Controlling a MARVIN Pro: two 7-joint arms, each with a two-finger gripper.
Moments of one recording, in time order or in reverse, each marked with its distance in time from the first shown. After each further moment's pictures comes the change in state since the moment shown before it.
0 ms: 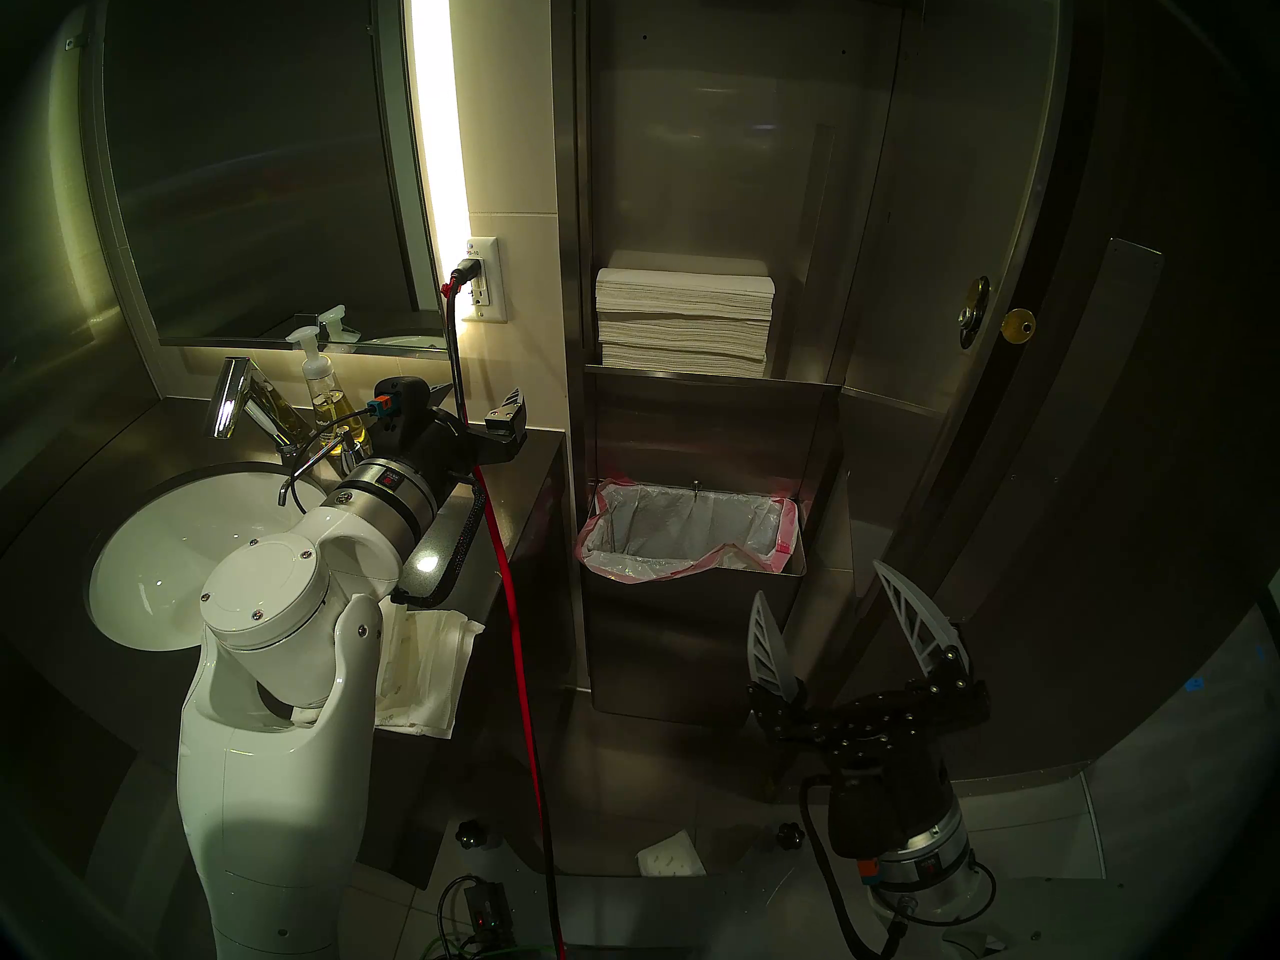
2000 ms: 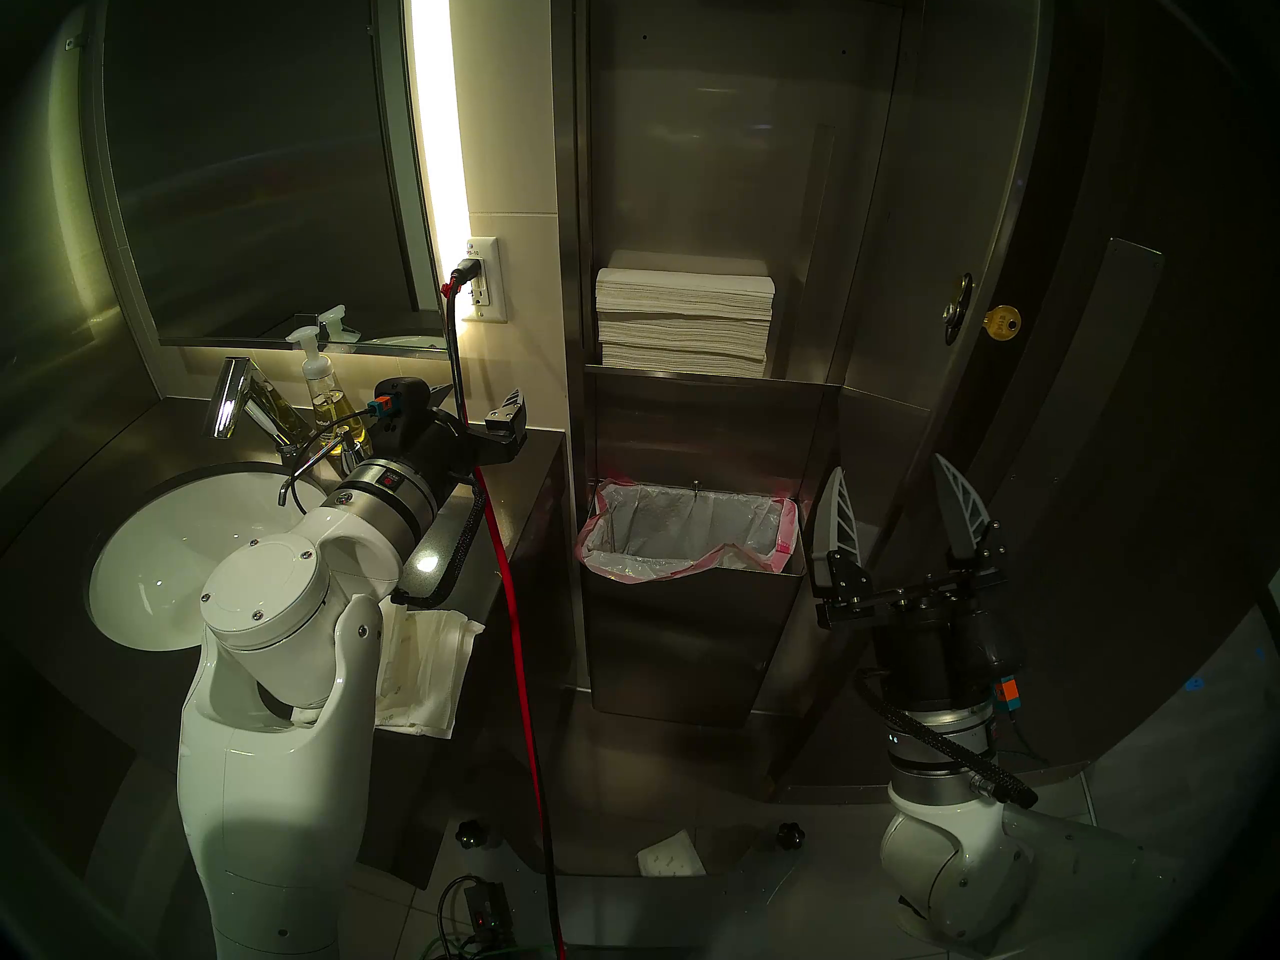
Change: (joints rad) left arm 0.001 0.000 0.000 0.001 0.000 0.000 0.000; right arm 0.097 0.000 0.085 -0.094 0.751 -0.754 0.295
